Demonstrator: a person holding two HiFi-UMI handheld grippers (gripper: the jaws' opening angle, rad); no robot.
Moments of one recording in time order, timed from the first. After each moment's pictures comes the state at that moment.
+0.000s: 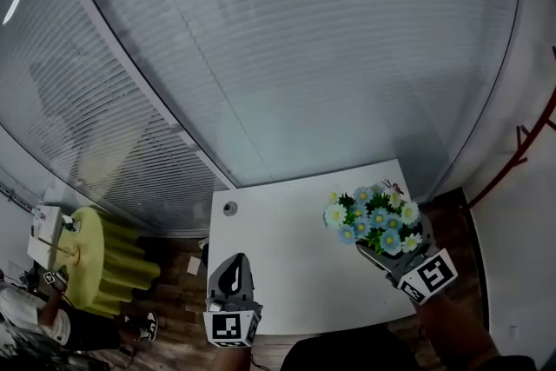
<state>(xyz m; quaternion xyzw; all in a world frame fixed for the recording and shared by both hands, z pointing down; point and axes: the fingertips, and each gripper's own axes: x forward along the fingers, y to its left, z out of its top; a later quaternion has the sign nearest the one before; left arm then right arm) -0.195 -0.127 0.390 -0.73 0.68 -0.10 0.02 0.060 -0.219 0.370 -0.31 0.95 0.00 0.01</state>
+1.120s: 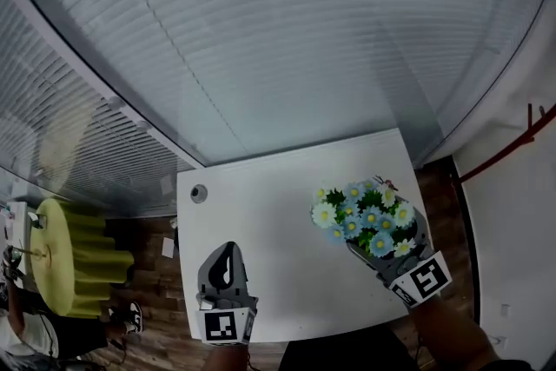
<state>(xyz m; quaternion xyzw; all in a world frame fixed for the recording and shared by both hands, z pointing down) -0.204 -0.193 0.477 -0.75 0.66 -0.08 -0.03 0.035 -0.255 0.472 -0.34 0.94 -0.03 -0.04</state>
